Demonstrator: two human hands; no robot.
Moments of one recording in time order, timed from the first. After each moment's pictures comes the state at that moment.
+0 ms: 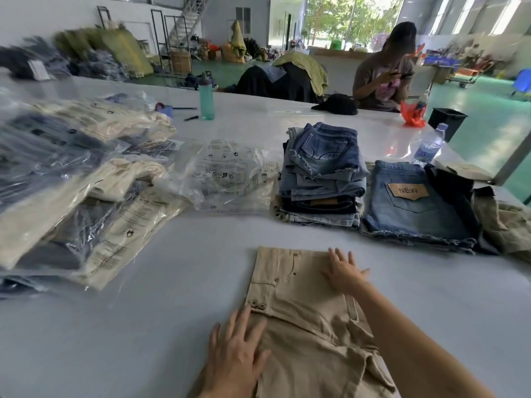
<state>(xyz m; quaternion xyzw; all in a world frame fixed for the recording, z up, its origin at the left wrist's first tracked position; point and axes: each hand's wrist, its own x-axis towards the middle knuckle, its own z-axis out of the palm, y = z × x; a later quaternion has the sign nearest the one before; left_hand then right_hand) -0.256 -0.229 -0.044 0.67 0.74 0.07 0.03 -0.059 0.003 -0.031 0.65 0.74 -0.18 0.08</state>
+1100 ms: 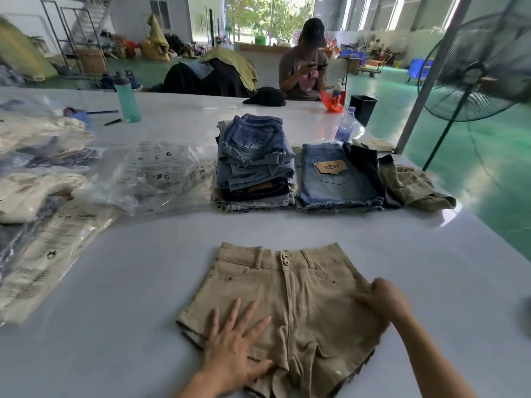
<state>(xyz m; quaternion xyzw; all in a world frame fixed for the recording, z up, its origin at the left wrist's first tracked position) -0.207 -0.220 -0.063 0.83 0.56 -0.03 0.01 0.126 -0.126 -0.028 0.81 0.56 -0.17 -0.04</state>
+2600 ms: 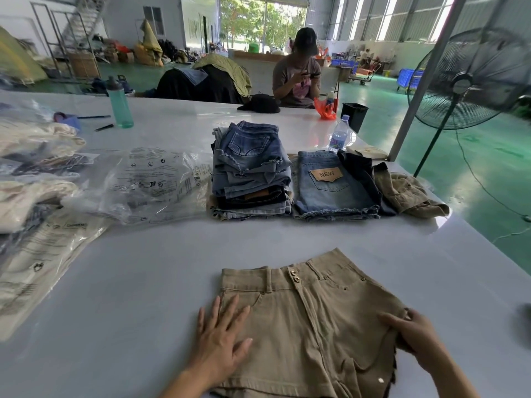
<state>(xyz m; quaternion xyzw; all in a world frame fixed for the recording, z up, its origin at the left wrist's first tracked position) -0.234 -0.199 -0.068 0.79 0.61 0.05 0.03 0.139 -0.179 -0.013 0.75 0.29 -0.45 -0.40</state>
